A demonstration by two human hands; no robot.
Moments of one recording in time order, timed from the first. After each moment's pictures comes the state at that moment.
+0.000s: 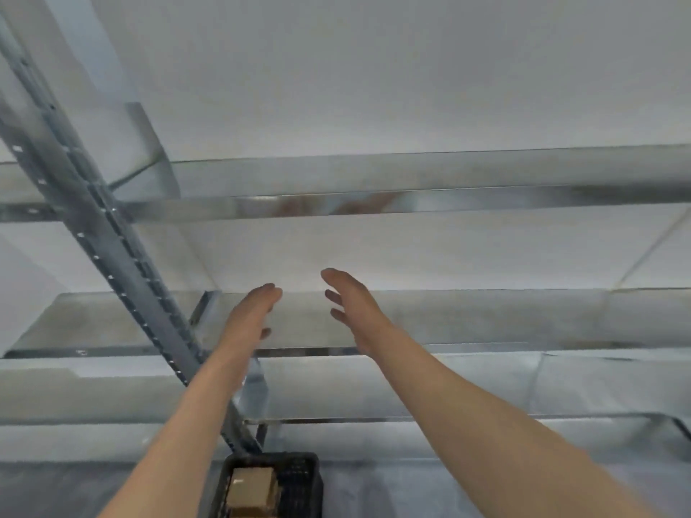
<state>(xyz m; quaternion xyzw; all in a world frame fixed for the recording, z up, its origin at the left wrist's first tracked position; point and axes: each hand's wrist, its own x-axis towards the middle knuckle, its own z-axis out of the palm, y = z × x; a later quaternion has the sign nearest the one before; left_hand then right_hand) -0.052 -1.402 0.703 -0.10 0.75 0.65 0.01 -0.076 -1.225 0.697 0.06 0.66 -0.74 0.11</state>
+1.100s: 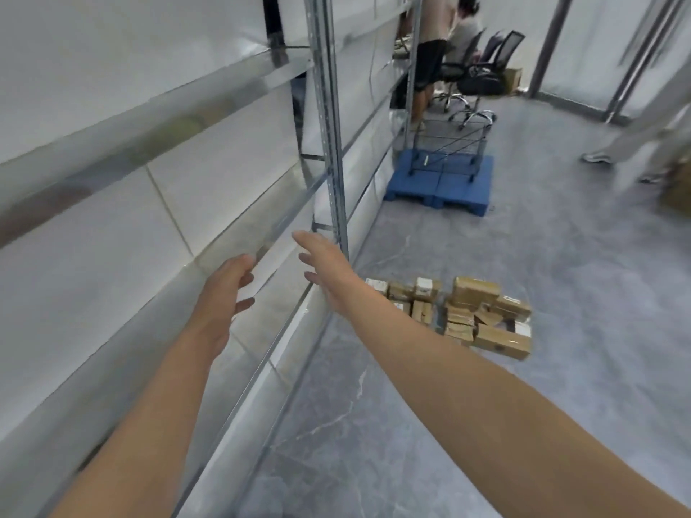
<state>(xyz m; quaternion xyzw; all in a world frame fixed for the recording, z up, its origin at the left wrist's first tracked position) 0.066 -0.802 0.692 0.32 0.68 0.54 0.38 0.216 -0.705 0.691 0.40 0.51 -0.70 -0.30</state>
